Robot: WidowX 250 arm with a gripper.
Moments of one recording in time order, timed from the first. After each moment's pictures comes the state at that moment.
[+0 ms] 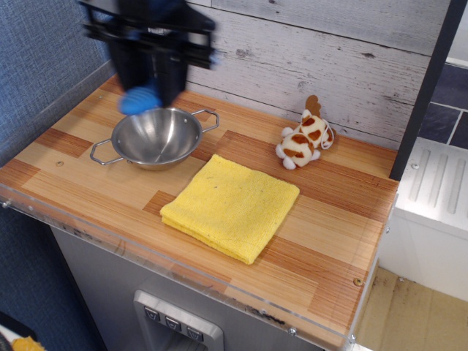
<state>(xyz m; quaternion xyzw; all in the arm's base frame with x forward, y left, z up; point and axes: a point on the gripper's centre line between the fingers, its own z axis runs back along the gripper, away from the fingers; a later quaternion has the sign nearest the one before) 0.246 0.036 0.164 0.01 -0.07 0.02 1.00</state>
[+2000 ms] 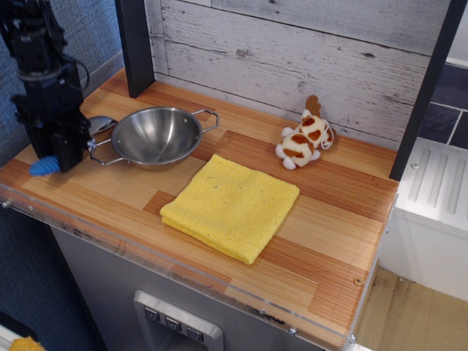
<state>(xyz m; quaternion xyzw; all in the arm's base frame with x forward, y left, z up) 0.258 0.189 0.010 0.02 0.03 0.00 1.00</state>
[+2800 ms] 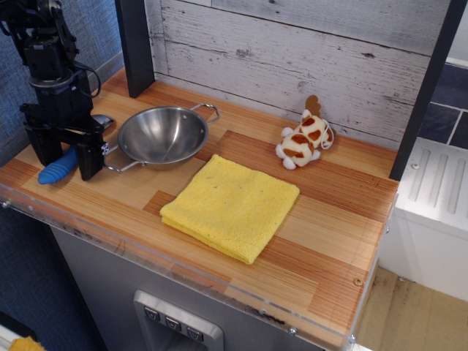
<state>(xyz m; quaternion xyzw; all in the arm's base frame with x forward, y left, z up) 0.265 0.172 0.008 0.01 0.03 0.02 1.00</state>
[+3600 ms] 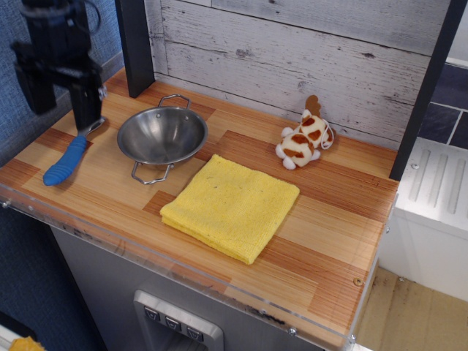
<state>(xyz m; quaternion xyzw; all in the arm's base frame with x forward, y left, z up) 0.269 0.161 0.087 0.03 0.02 0.01 1.00</state>
